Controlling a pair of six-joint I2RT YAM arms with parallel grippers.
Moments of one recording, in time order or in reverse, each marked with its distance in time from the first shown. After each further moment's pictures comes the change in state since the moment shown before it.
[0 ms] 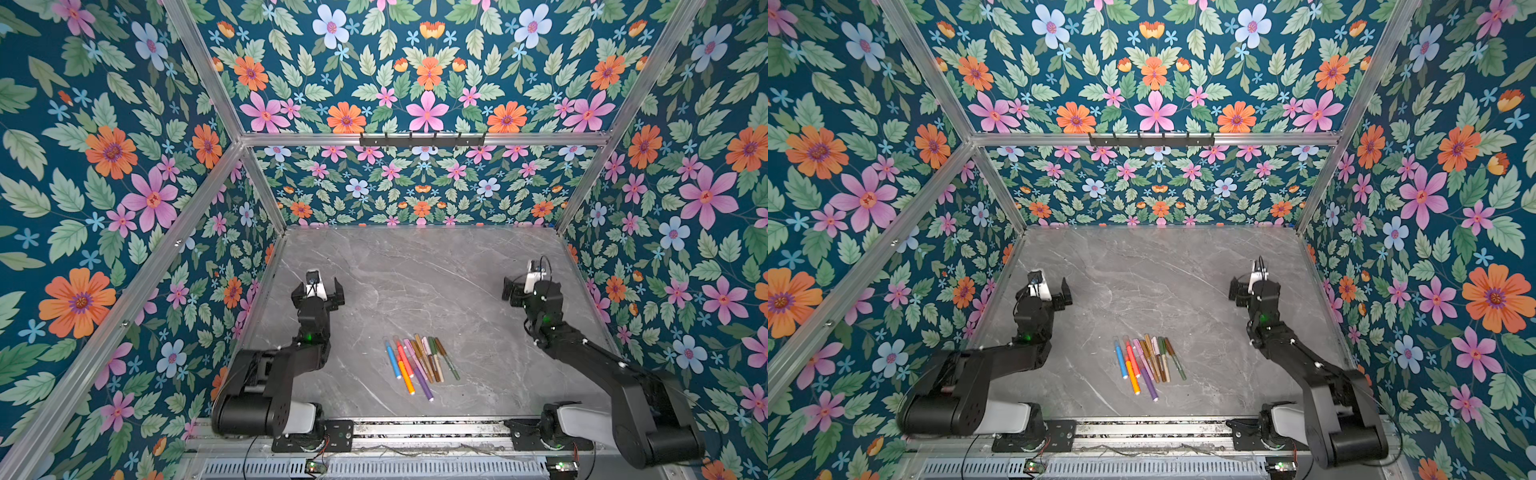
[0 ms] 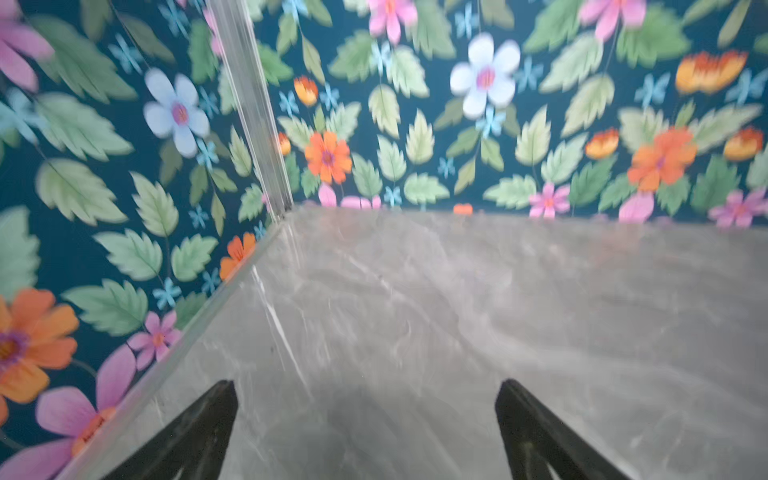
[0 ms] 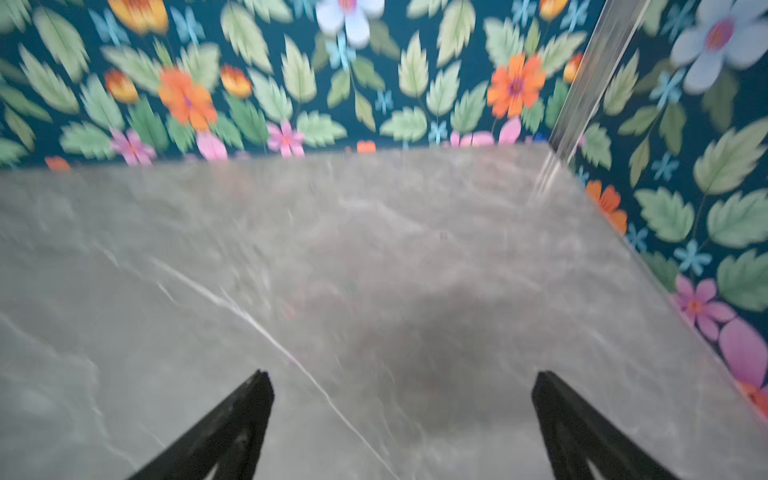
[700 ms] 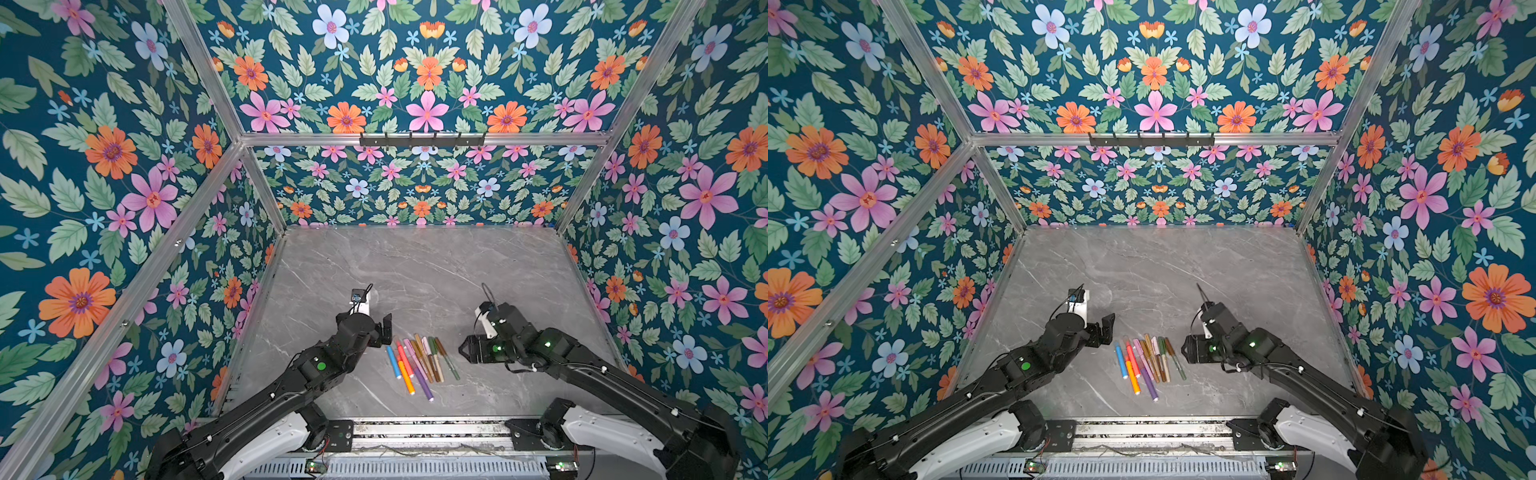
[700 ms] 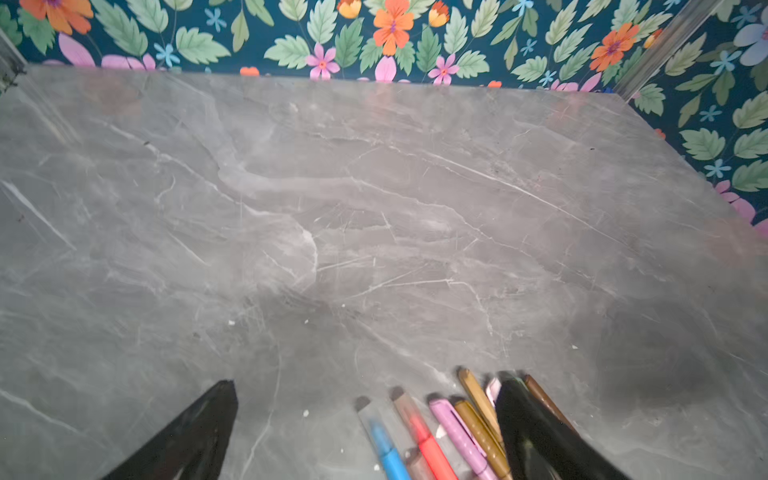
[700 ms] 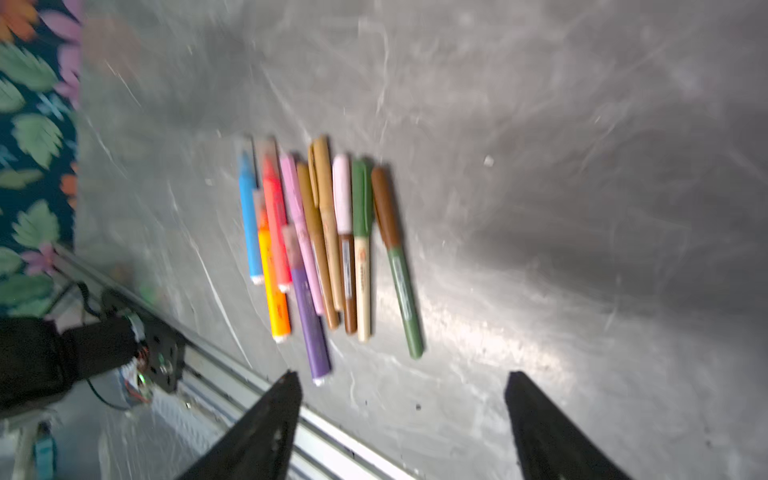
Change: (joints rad) left arm -0.705 -0.471 0.158 -1.139 -0.116 -0.463; right arm 0.654 -0.172 0.113 -1.017 -0.346 0.536
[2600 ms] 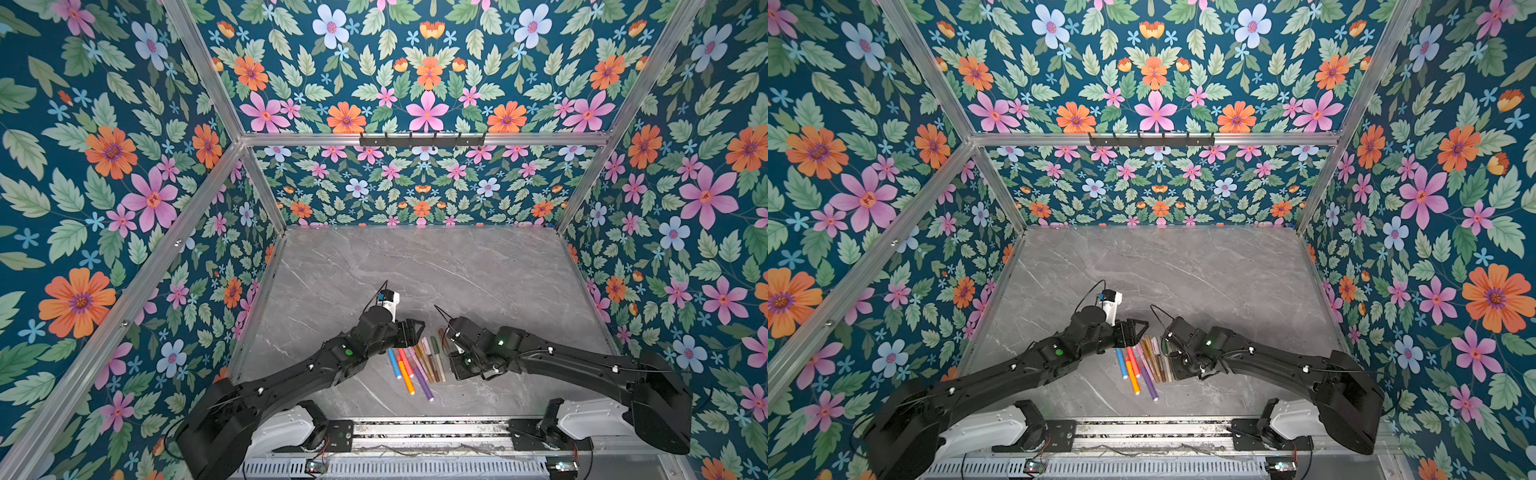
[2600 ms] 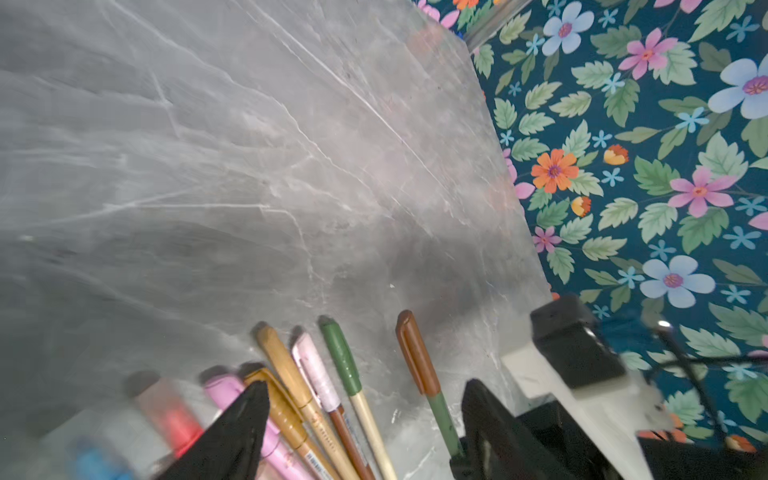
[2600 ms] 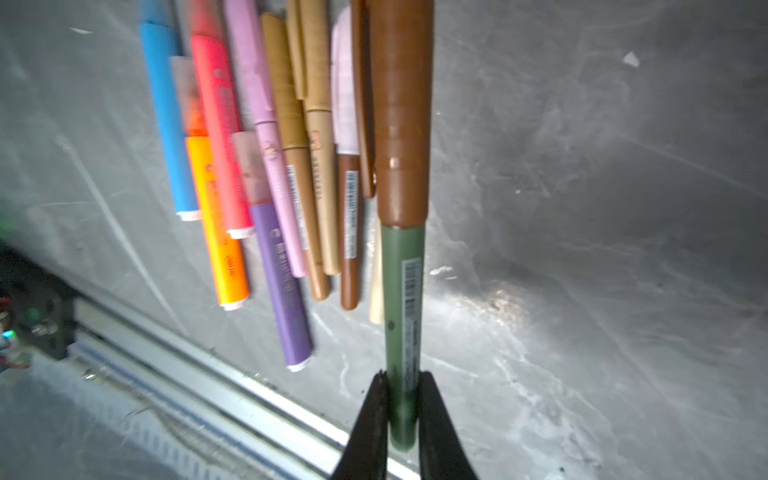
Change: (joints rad) left arm -0.001 0.358 -0.012 0.431 0.557 -0.313; right arm 0.178 0.280 0.089 0.023 0.022 0.003
